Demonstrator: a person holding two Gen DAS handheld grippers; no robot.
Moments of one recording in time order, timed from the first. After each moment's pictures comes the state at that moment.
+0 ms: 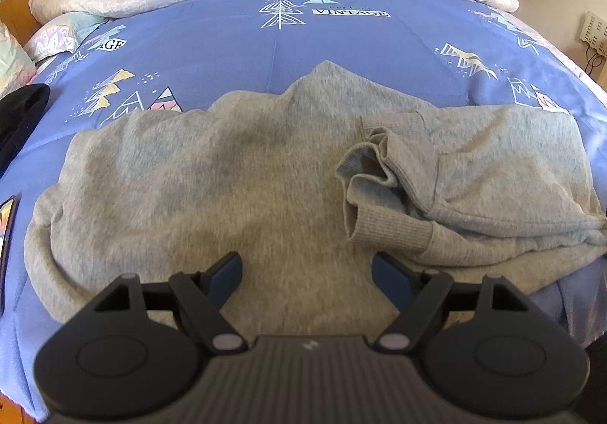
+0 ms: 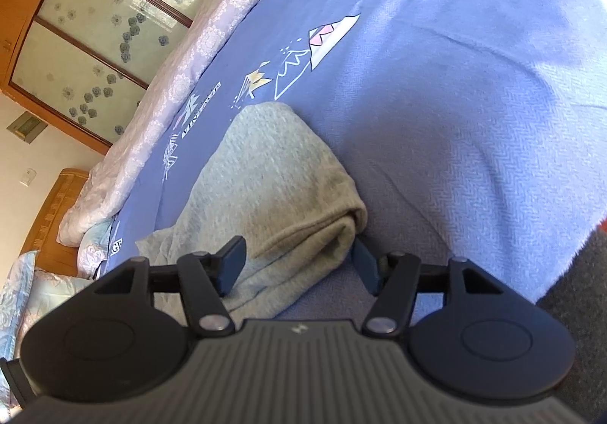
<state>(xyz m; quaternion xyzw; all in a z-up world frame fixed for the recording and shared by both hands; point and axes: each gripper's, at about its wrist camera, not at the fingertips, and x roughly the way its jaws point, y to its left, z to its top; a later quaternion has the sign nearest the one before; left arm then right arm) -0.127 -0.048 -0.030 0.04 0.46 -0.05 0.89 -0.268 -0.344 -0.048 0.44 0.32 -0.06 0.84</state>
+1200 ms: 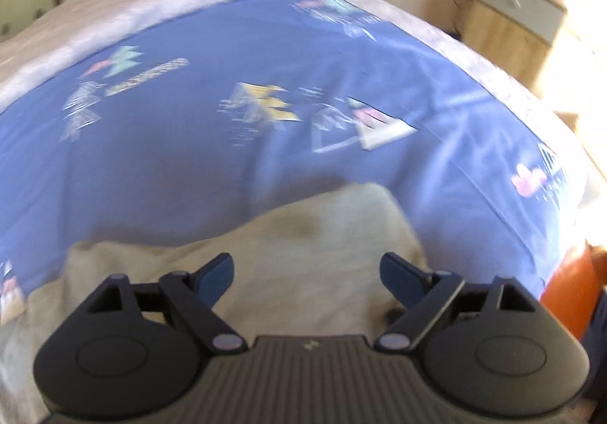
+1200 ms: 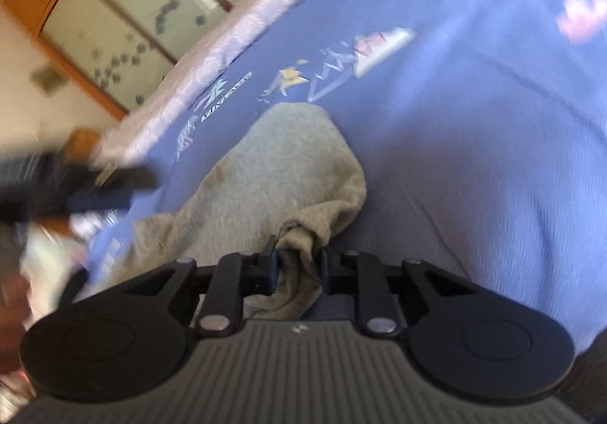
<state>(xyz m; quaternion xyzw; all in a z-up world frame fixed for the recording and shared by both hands) -0.057 -0.239 0.033 0.14 0.46 -0.26 0.84 -0.251 -0.323 -0.041 0.33 0.31 -0.02 0.89</state>
